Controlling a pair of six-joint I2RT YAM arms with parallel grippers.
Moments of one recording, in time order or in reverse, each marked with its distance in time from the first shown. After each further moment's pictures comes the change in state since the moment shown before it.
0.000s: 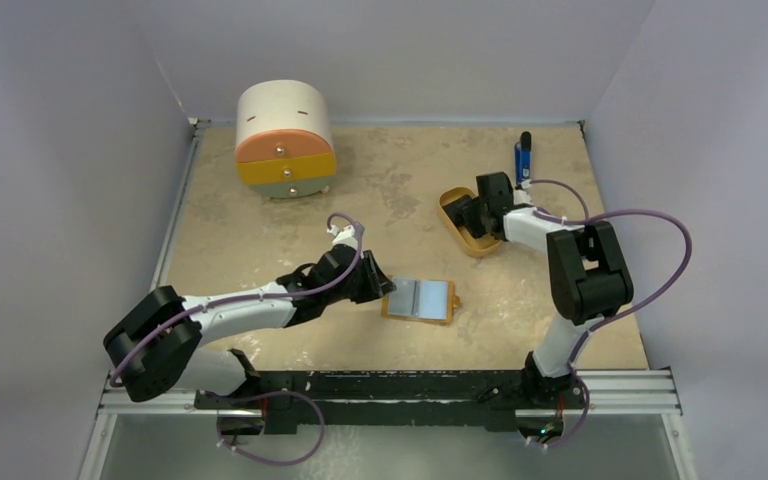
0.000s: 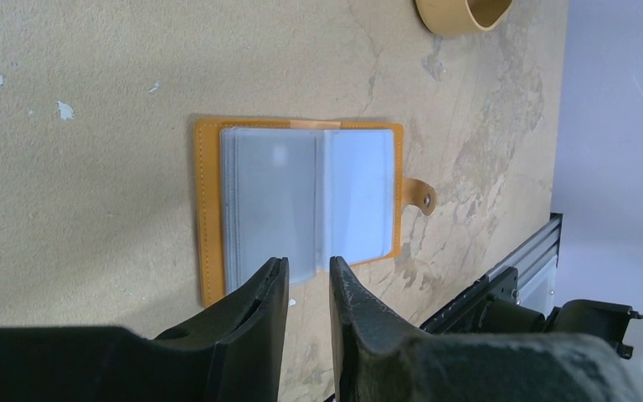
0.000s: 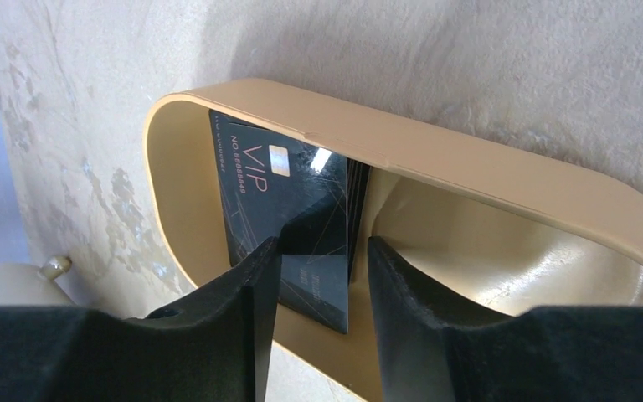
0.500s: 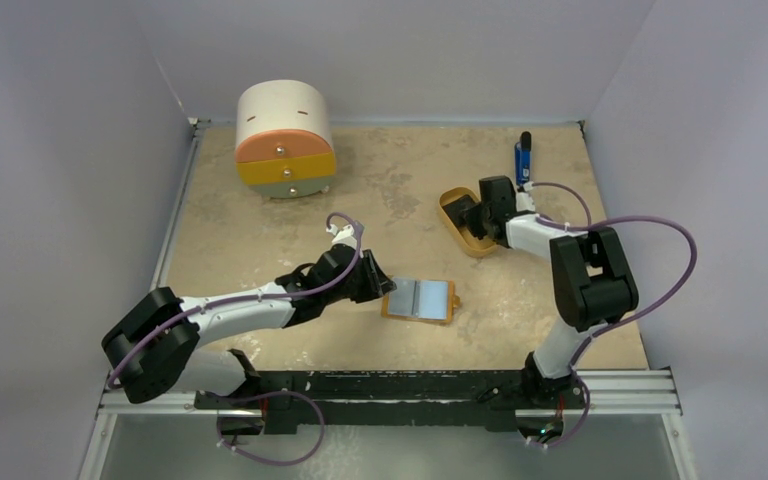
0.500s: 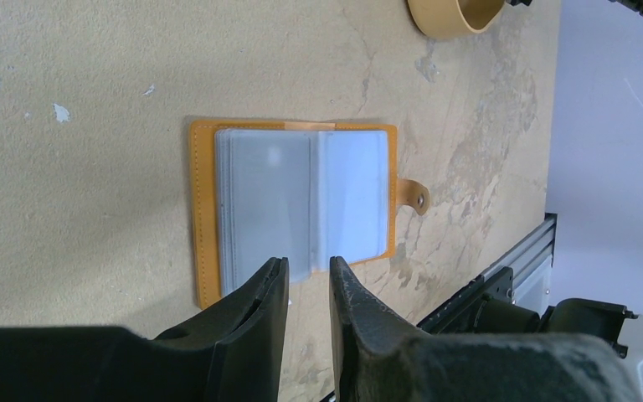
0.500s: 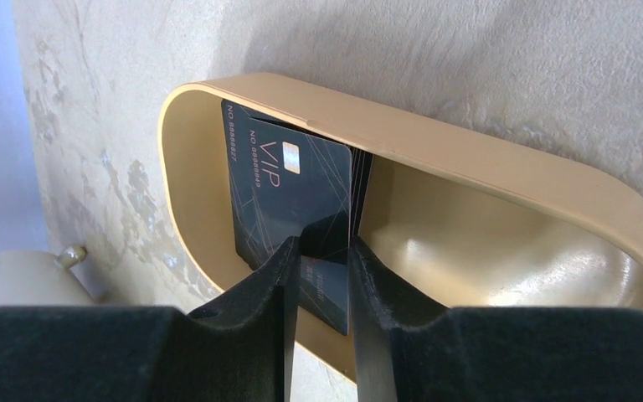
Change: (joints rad) left arm 0.000 -0.013 0.000 0.001 0.000 -0.001; right arm 0.000 -0.034 -0.061 0.082 0.000 -0.004
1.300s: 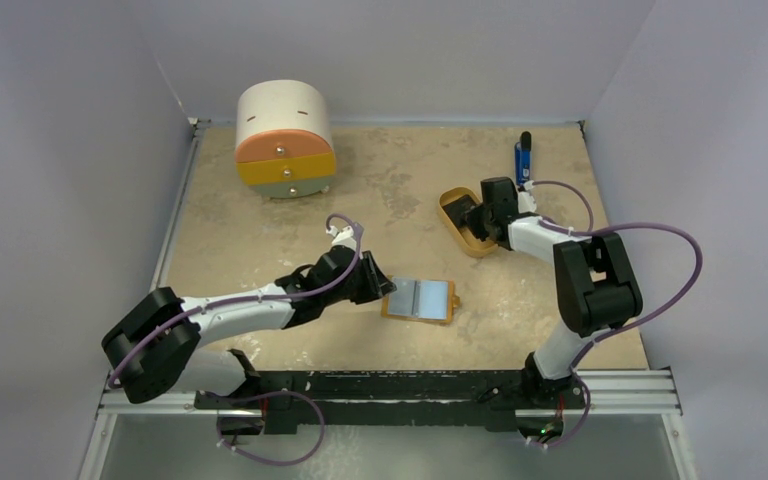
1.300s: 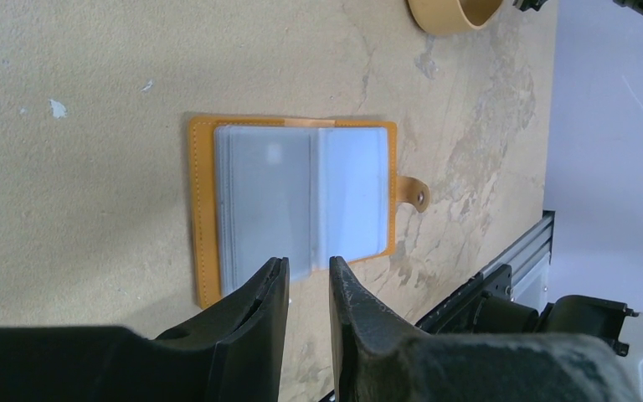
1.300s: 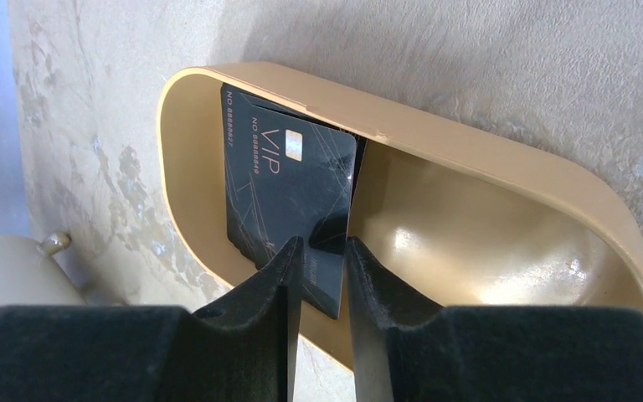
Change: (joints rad) left arm 0.000 0.000 -0.010 0.022 0.007 -0.010; right arm 0.000 -0.043 -0.025 -0.010 0.000 -0.053
